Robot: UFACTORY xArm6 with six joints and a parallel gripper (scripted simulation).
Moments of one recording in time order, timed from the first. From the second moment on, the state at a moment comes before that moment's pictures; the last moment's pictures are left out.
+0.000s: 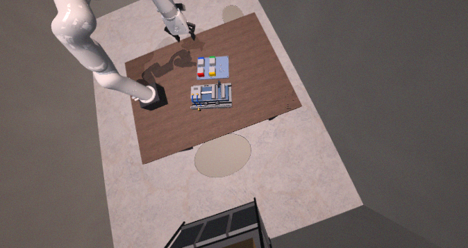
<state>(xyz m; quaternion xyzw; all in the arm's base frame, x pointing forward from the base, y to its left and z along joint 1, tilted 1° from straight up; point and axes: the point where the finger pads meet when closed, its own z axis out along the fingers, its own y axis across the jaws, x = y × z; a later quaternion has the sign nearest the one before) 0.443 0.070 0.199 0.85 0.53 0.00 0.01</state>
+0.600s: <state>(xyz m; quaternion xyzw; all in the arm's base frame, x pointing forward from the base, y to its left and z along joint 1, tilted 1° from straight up) 0.483 0.036 0.221 0.84 0.54 0.00 0.01</state>
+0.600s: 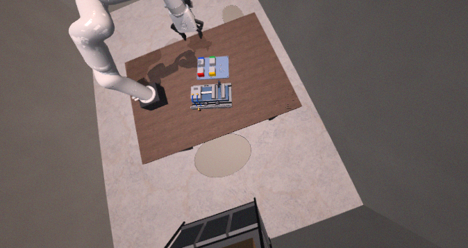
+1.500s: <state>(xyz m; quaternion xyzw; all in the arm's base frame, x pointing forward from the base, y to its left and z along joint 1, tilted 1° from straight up) 0.481 0.039 0.220 0.84 0.54 0.00 0.01</state>
